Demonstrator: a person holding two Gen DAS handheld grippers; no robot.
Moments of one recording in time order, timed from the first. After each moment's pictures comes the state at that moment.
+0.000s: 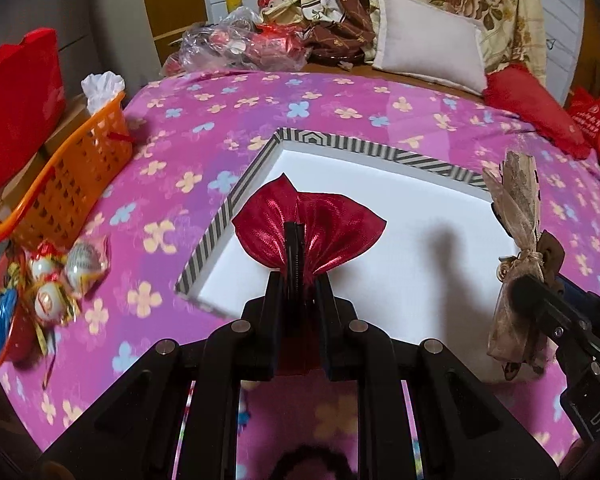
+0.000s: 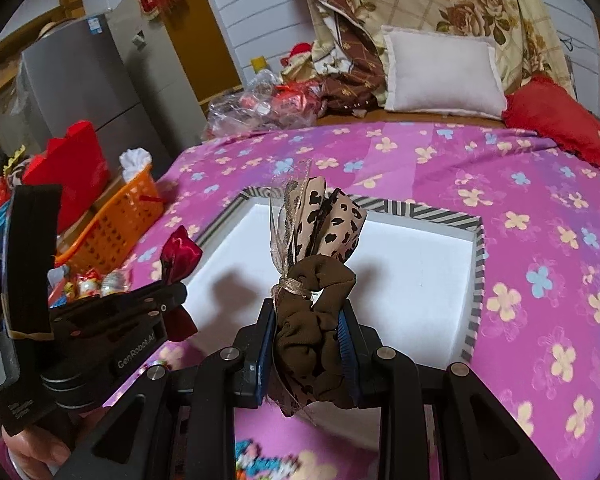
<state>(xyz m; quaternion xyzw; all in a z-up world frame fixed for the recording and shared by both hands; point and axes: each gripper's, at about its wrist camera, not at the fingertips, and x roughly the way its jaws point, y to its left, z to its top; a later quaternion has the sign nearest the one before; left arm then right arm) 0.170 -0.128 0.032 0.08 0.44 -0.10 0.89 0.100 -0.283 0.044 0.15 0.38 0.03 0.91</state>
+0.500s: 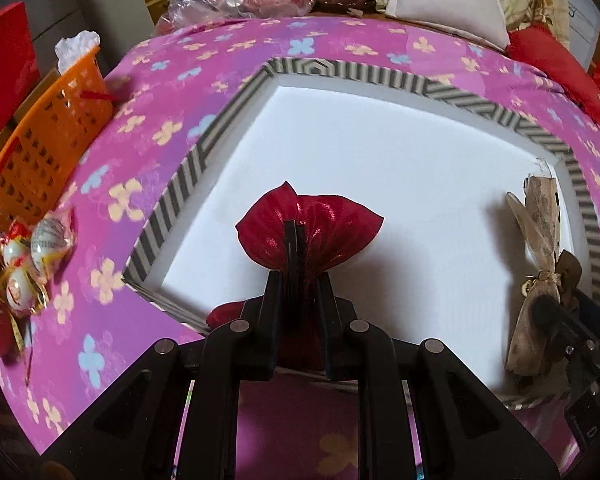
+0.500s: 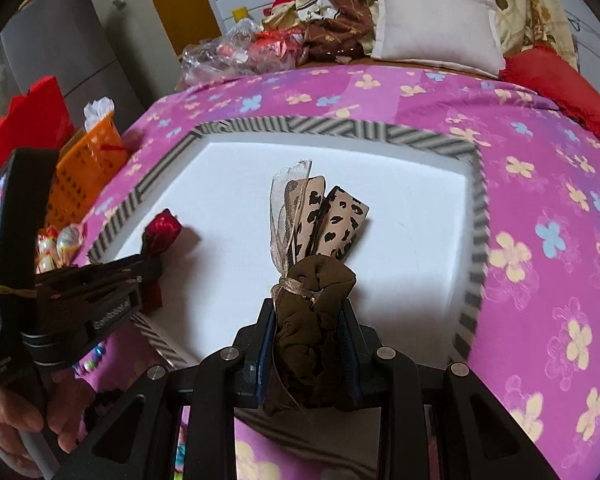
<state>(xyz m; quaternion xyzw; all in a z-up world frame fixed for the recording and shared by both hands) 0.191 -0.140 -0.029 0.11 0.50 -0.08 0.86 0.106 -0.297 -0.012 0.12 0.46 0.02 0.88</state>
